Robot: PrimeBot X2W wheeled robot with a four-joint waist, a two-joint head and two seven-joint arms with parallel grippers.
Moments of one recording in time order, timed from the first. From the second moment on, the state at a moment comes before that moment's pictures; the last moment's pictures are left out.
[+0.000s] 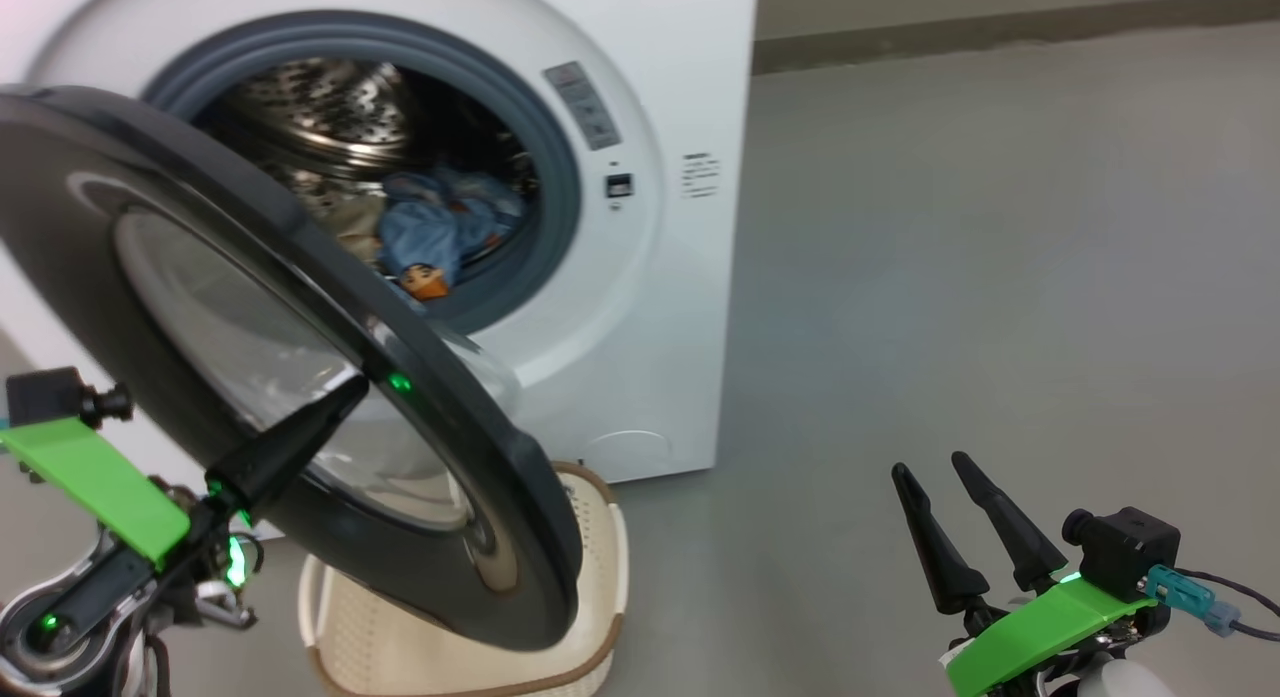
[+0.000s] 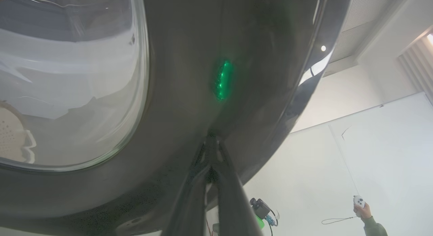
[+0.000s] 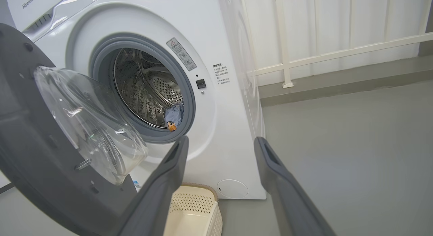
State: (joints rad) left arm -0.27 0.16 0.13 -0.05 -1.49 0.01 0.85; right arm -0.14 -0.23 0.25 0.28 0.56 0.13 -0.26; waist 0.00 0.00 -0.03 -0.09
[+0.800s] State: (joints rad) left arm -0.35 0.12 0.12 0.05 -1.41 -0.02 0.75; right arm -0.14 -0.22 0.24 0.28 0.56 0.13 -0.26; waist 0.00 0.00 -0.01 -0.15
